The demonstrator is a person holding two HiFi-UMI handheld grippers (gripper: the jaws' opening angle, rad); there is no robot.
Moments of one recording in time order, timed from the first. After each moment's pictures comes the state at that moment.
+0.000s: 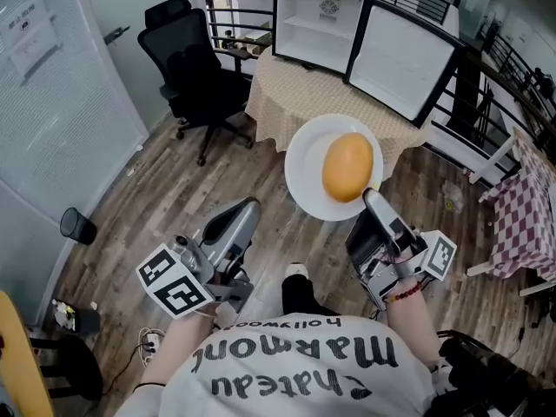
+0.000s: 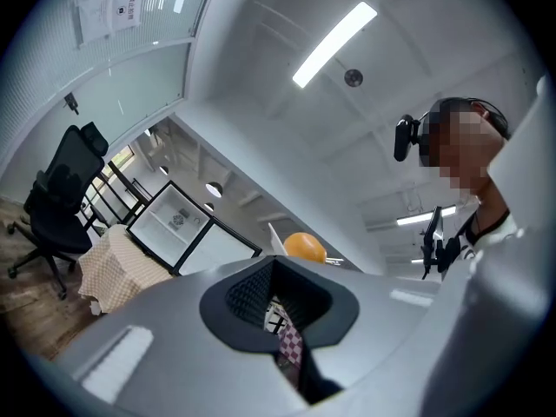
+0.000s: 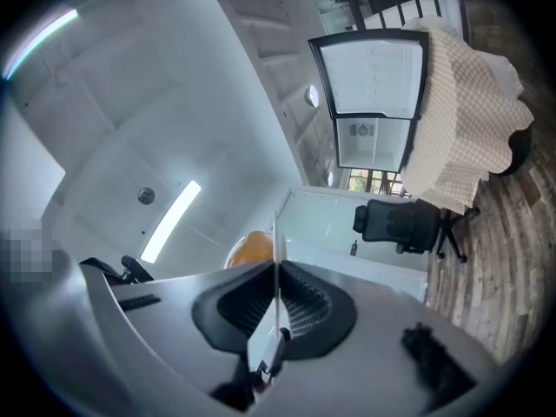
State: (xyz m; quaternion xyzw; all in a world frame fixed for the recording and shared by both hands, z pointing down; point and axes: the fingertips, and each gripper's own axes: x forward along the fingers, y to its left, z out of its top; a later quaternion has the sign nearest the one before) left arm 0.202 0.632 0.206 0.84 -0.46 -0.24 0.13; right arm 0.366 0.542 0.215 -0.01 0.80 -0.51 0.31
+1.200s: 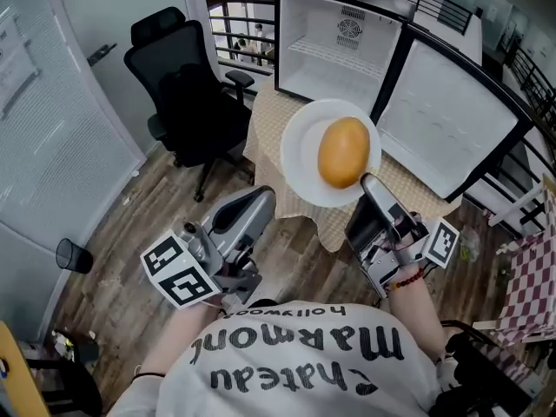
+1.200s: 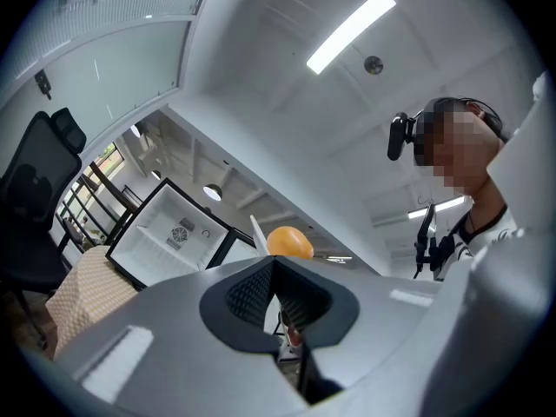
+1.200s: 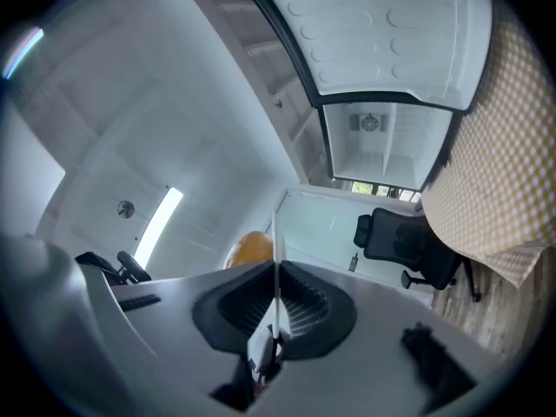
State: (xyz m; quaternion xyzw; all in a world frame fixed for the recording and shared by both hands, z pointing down) left arm 0.120 0.296 0.191 0.85 -0.45 -0.23 0.10; right arm 0.248 0.198 0.207 0.03 0.81 -0.50 0.29
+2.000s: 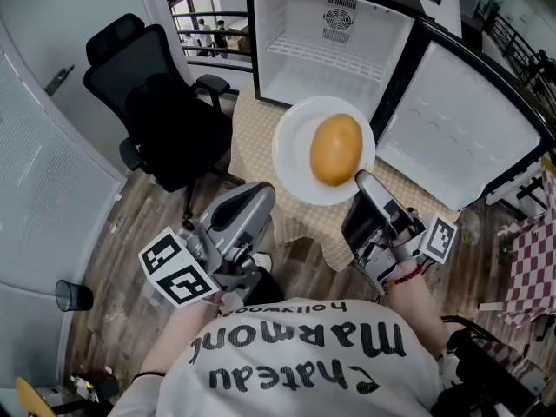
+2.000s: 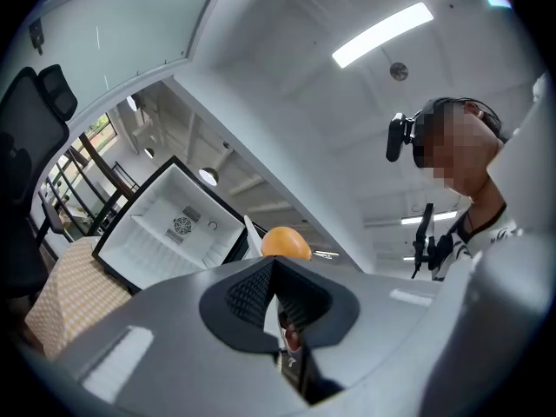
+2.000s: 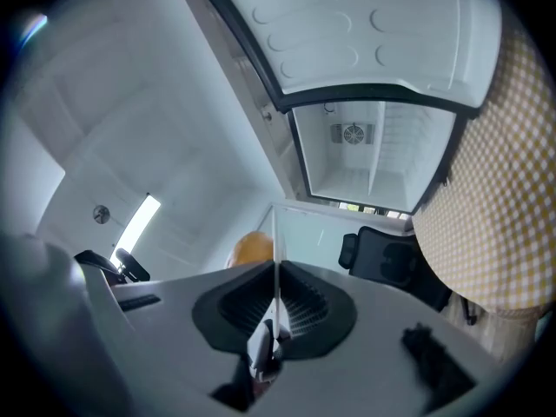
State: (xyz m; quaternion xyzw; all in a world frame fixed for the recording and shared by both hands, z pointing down) left arm 0.043 0.148 0.213 0.88 -0.40 -0.22 0.15; right arm 0.174 0.072 0.237 -0.03 0.80 -0.51 0.31
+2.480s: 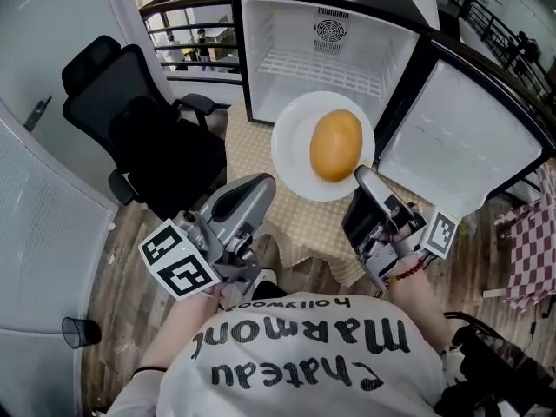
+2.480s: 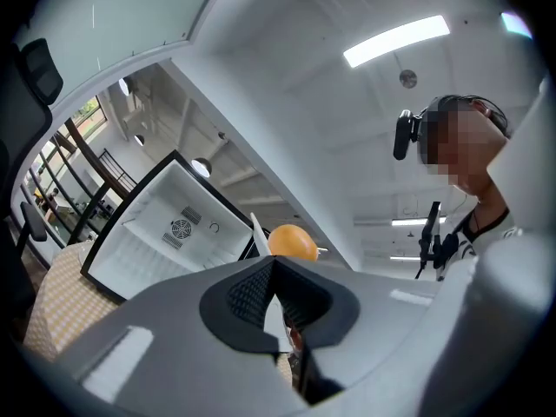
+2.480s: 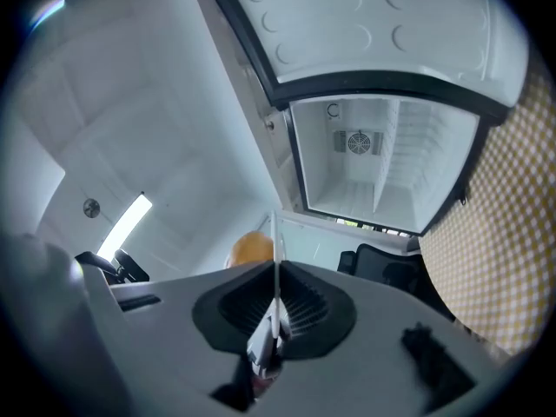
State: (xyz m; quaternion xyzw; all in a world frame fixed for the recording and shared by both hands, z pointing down) left arm -0.006 0.065 0.199 0.90 -0.35 -0.21 0.16; right arm 0.132 0.010 0.219 -0.07 0.81 -0.49 0.33
